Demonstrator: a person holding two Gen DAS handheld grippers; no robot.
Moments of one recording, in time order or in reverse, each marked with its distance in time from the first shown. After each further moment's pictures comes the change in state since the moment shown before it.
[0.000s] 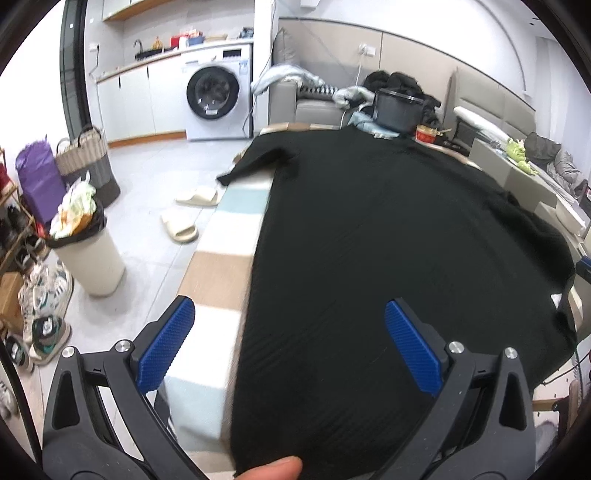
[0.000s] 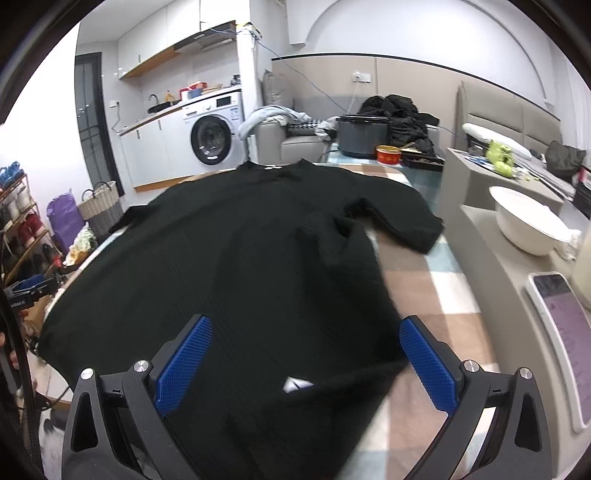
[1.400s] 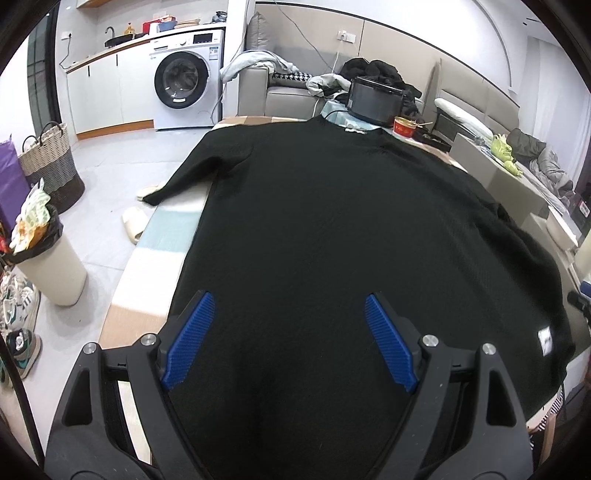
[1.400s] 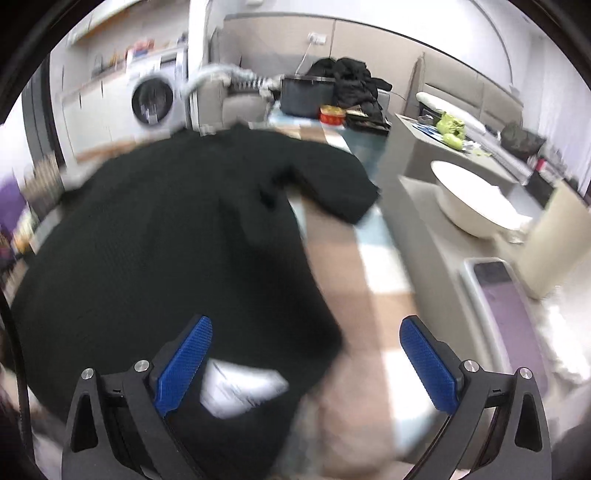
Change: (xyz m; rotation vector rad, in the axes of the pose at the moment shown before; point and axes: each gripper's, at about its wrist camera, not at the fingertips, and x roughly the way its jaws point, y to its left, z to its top) left arm 0.086 -0.067 0.075 0.016 0.060 -0.108; right arm 0.010 -0.023 0.025 0.058 0.154 -0.211
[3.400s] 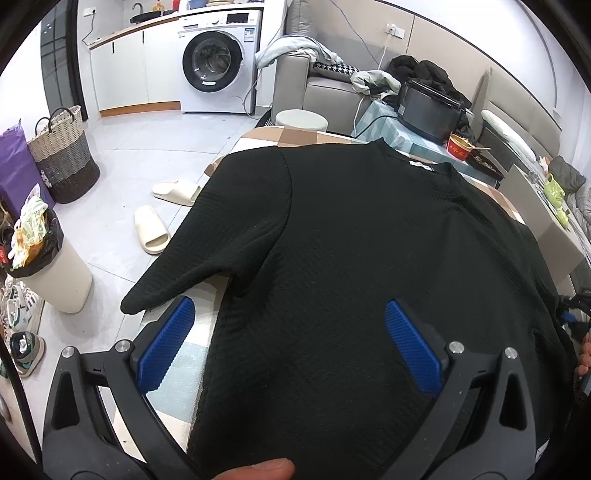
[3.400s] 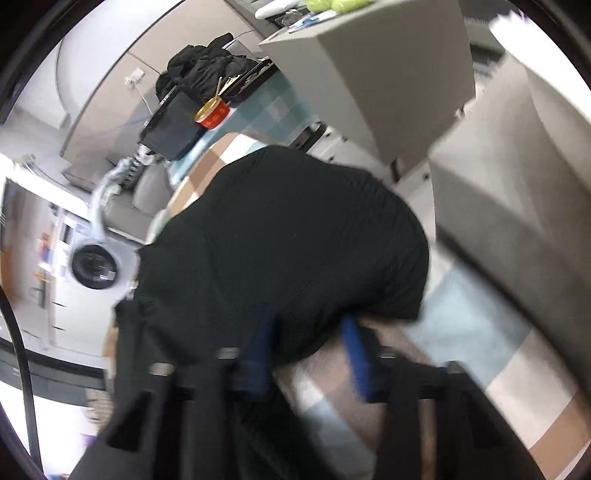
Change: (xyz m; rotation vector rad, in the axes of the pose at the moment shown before) left arm 0.148 0.041 0.154 -0.120 0.060 0.113; right arm 0.190 -0.080 0.142 0.827 0.185 0.063
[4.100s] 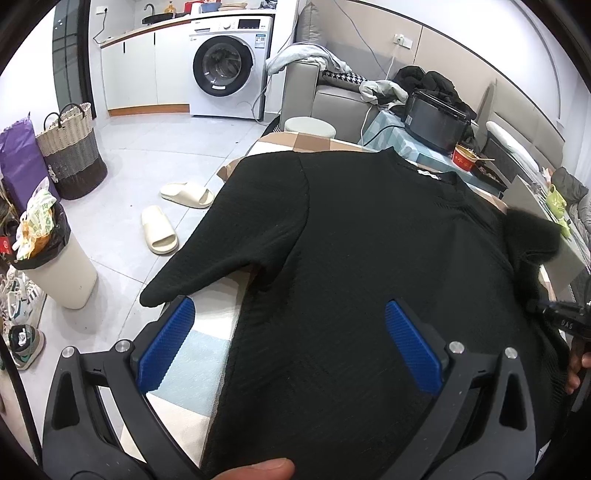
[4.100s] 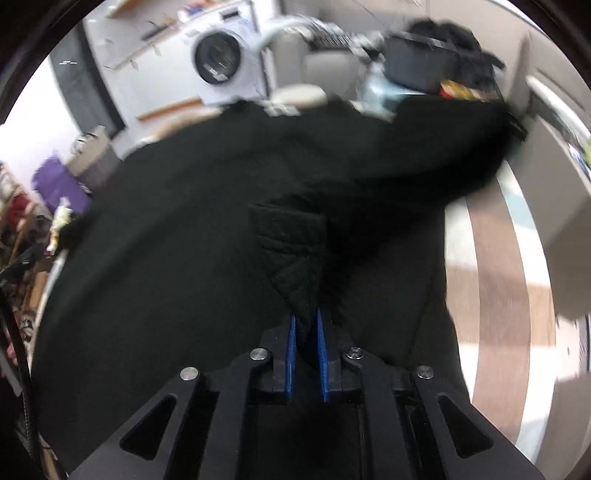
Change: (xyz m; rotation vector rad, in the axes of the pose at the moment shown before) left arm -0.012 0.012 -0.012 -0.034 -0.028 0.016; right arm 0.031 0.141 -0.089 -0.983 0.185 0.072
